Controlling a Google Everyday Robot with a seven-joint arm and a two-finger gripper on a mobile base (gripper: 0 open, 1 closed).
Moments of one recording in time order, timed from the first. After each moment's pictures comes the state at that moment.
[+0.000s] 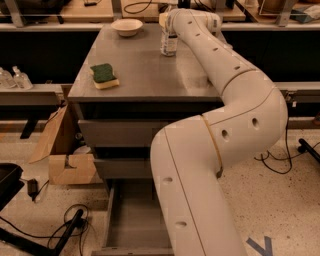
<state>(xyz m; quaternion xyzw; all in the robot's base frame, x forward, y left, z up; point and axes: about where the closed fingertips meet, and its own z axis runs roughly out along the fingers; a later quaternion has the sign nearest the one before) 1.005 -0.068 0.943 -0.03 0.78 0.12 0.62</state>
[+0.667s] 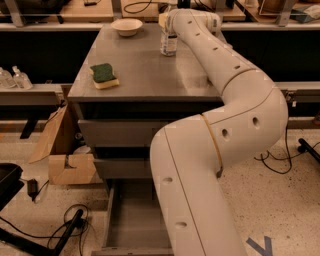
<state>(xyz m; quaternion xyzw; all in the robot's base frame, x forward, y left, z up) 1.004 -0.067 0.939 -0.04 0.78 0.12 0.61</state>
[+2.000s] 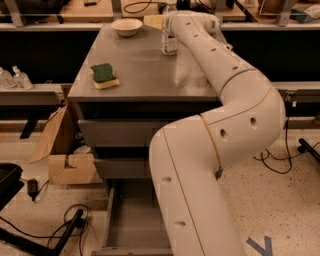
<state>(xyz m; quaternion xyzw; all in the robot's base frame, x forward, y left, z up) 1.005 -0.064 0.938 -0.04 0.78 0.12 0.61</state>
